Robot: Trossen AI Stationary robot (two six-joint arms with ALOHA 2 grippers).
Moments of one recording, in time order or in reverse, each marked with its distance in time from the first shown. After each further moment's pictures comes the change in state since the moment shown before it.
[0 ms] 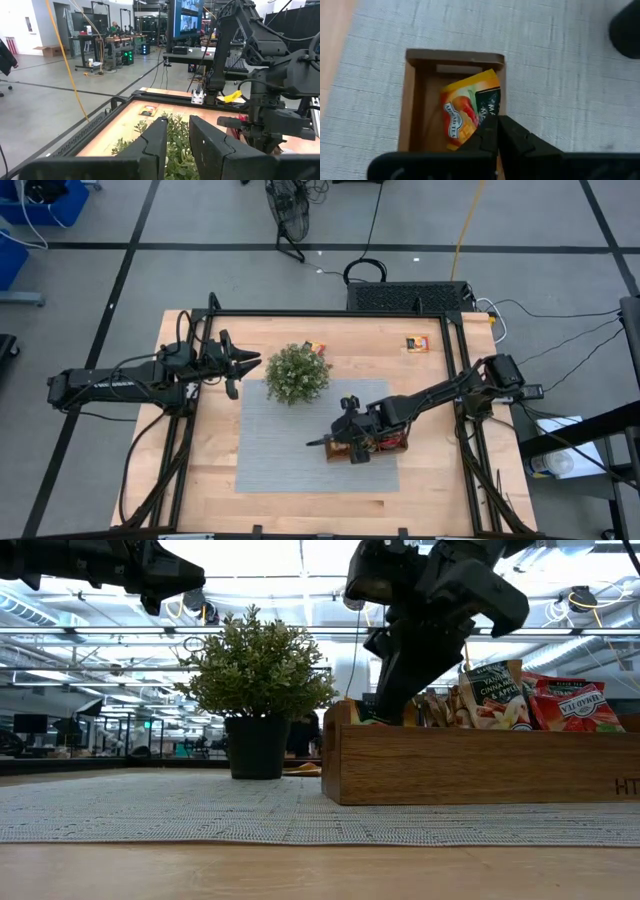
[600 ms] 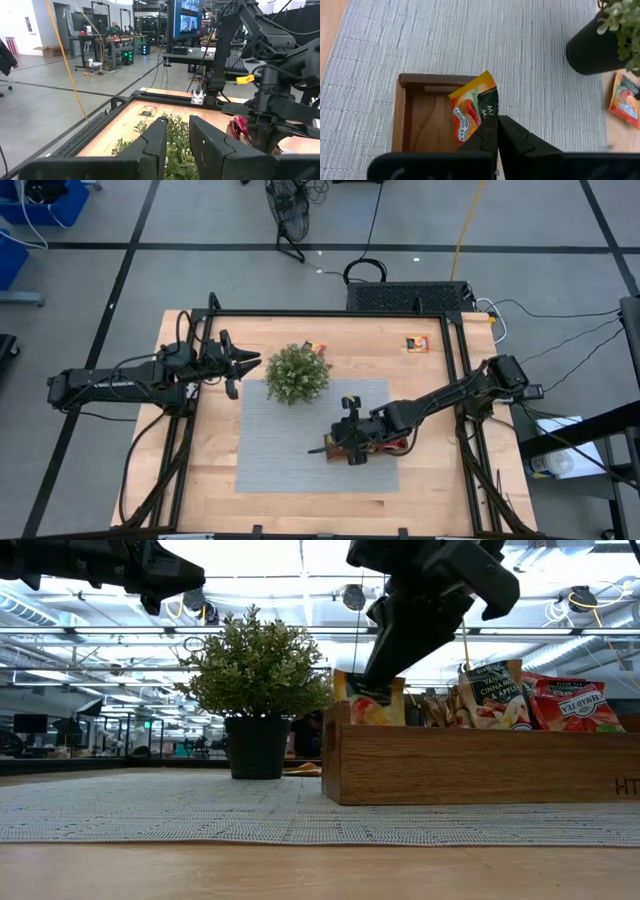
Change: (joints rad) left arm 0.000 0.000 0.000 0.000 0.000 0.000; right arm 0.057 -0.023 0.028 -0.006 0.189 0.009
